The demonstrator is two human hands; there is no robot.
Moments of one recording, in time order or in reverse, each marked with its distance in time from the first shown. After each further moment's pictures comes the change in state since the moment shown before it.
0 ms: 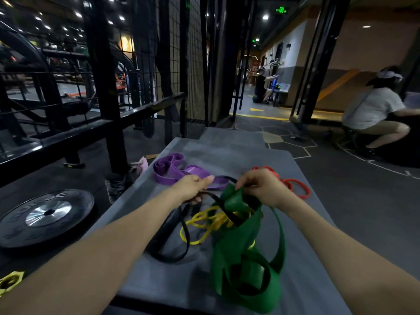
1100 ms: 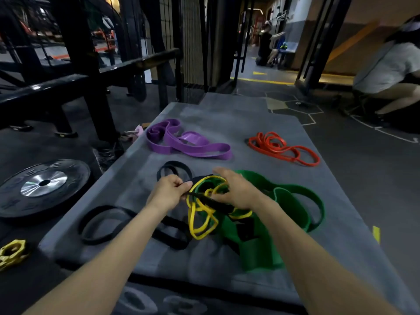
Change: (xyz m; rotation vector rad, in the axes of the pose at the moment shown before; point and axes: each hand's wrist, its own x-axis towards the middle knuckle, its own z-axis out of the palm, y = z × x) left_hand 0.006 -0.111 0.021 -0.038 0.199 -0.051; right_hand 0.003 0.043 0.103 -0.183 -0.286 0.198
